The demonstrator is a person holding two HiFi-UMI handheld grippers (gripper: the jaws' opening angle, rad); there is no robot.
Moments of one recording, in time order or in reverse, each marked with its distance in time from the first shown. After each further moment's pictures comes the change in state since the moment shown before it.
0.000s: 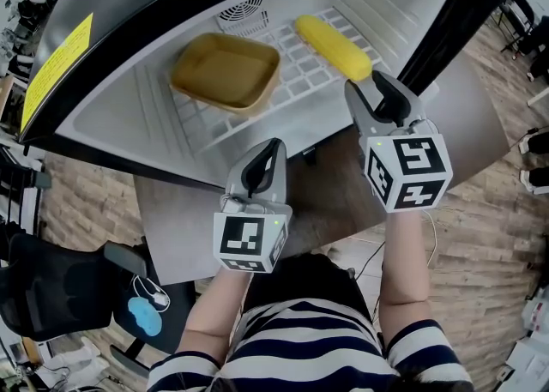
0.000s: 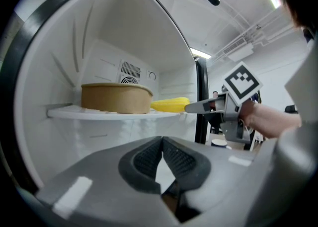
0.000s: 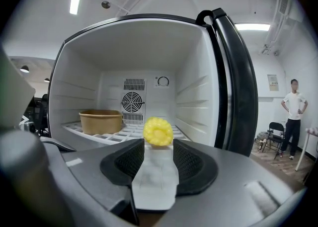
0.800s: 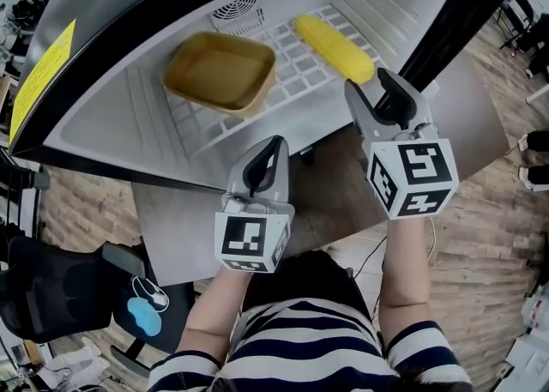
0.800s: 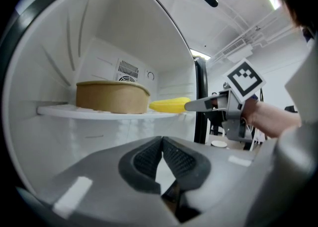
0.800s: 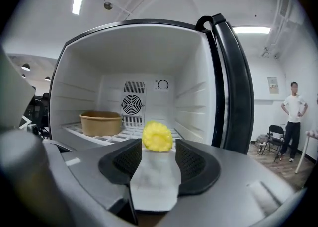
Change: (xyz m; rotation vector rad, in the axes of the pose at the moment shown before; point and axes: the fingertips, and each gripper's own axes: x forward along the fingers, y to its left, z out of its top) left arm 0.010 -0.006 0.001 -0.002 -0.015 -0.010; right arm -0.004 -0.004 0.006 -0.017 -0.023 -0.004
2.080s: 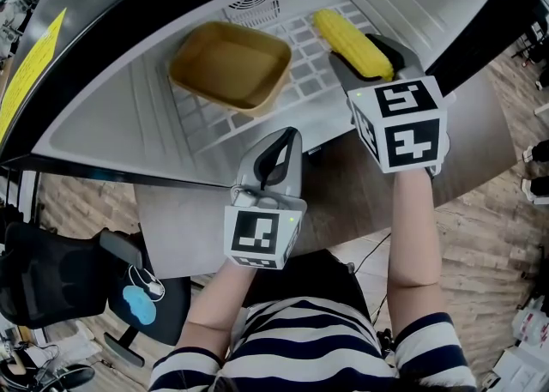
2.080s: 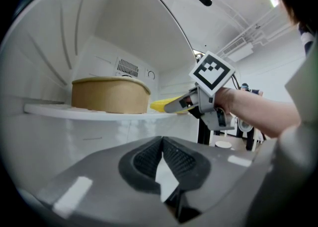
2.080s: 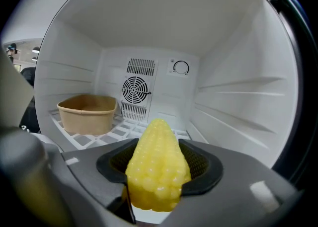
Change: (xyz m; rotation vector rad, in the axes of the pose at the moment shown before) left arm 0.017 0.004 0.002 0.010 -0.010 0.018; right arm 0.076 0.016 0.009 -0.183 0.187 0.084
